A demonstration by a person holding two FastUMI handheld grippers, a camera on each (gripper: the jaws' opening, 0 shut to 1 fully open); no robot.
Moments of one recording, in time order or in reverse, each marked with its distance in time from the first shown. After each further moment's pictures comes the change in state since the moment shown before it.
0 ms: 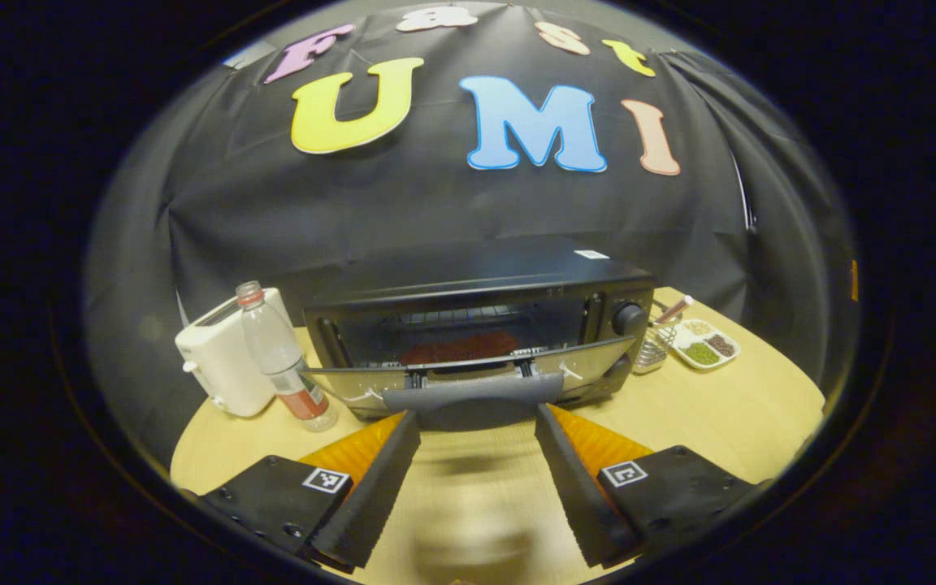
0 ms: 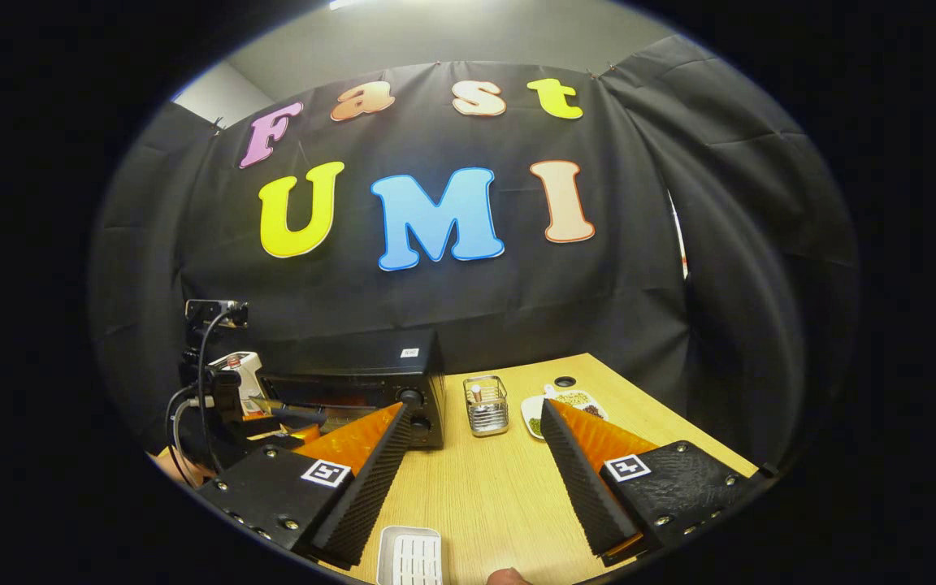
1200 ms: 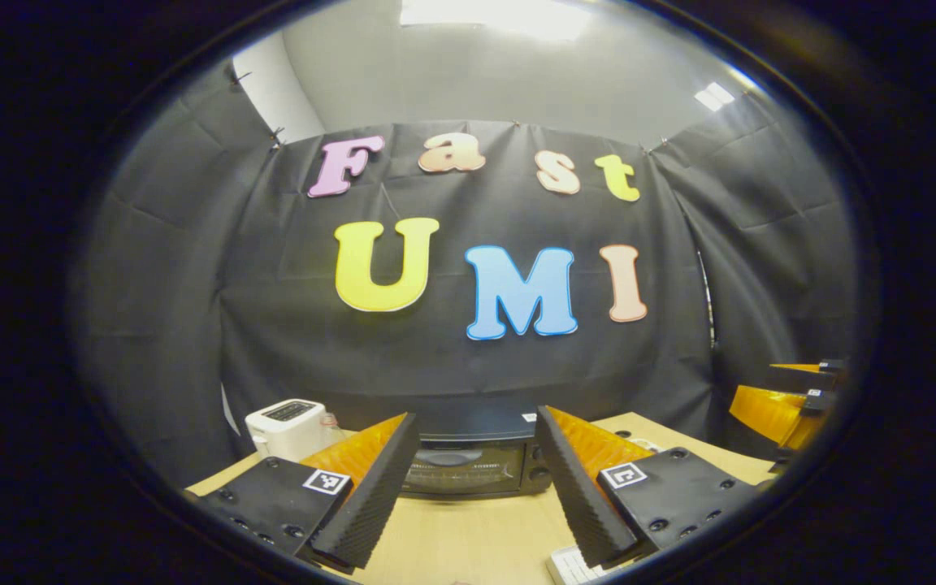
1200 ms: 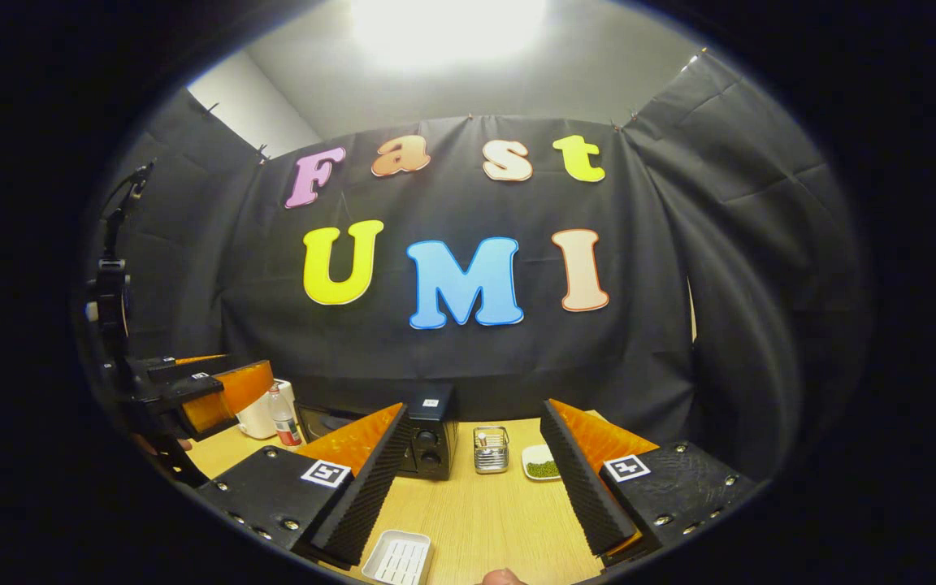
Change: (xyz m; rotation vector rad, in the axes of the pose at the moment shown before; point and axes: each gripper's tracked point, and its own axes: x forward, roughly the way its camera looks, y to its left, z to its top) left arm -0.252 -0.042 0.147 -0.059 -0.478 0.048; right arm -0.090 -0.008 0.070 -0.061 -0.211 0.130
